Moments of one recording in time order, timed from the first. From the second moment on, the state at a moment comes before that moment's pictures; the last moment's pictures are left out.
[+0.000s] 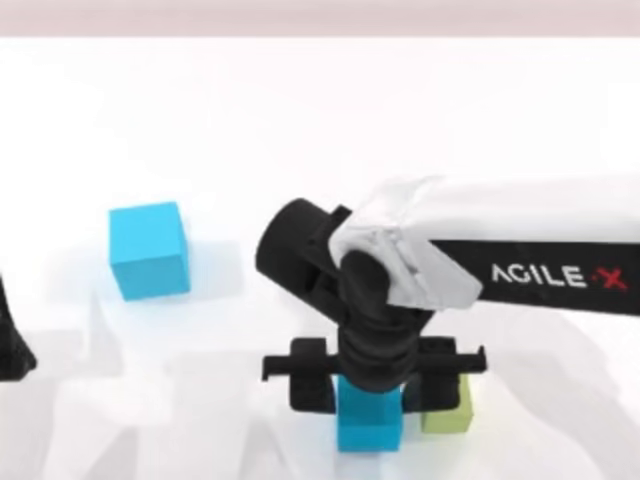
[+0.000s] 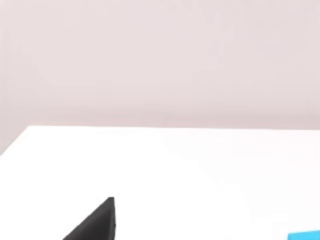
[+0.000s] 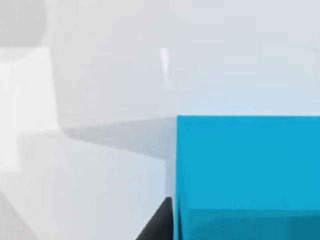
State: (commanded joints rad) left arm 0.02 0.00 0.00 0.00 0.00 0.00; right arm 0.91 2.01 1.35 -0.89 0.02 0.91
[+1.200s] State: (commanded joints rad) left arm 0.02 0.00 0.00 0.00 0.00 0.00; right arm 0.92 1.94 1.51 -1.13 0.02 0.92
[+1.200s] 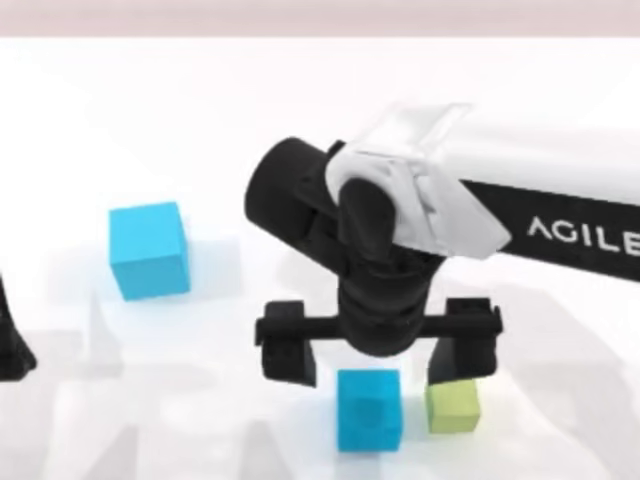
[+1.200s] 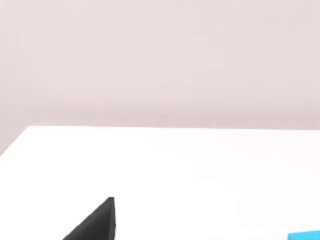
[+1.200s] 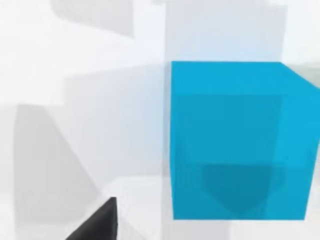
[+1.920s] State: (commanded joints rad) left arm -0.02 0.21 0.20 -0.14 0.00 -0.05; right arm 0.82 1.73 1.36 -1.01 0.07 0.80
